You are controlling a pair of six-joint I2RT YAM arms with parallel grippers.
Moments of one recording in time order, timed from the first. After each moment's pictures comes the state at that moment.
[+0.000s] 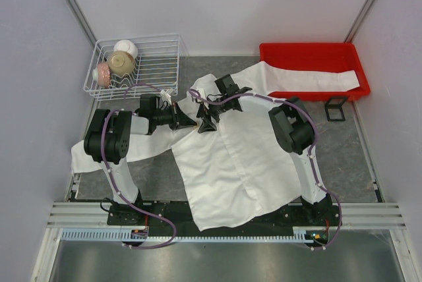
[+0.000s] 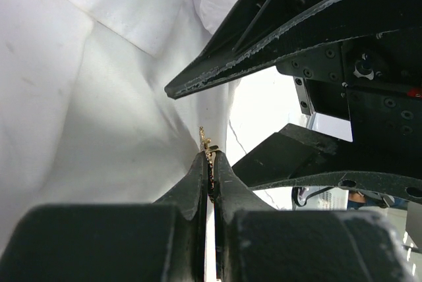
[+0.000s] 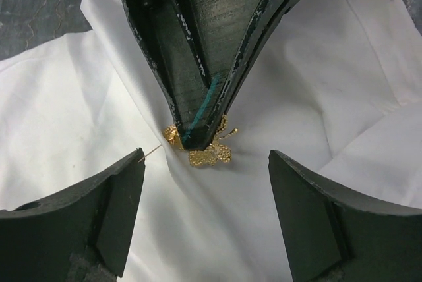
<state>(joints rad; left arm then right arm) -0.11 1.90 0.81 0.44 0.98 -0.60 0.59 2.27 1.66 -0.30 -0.94 -0.69</state>
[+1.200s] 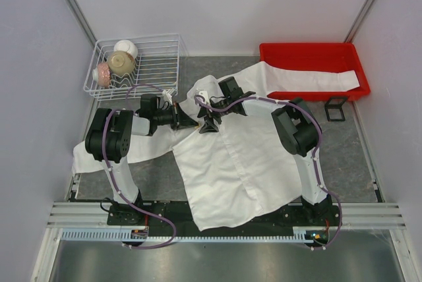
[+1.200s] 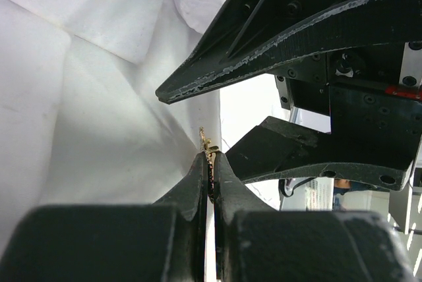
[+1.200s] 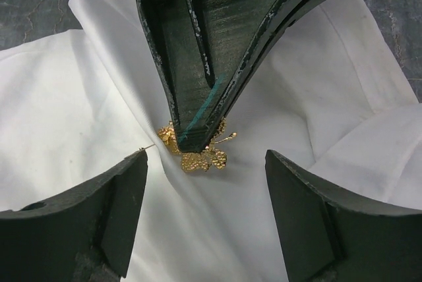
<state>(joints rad) -0.11 1.92 0.80 0.51 1.06 -0.65 0.59 2.20 1.52 -0.16 -0.95 -0.75</state>
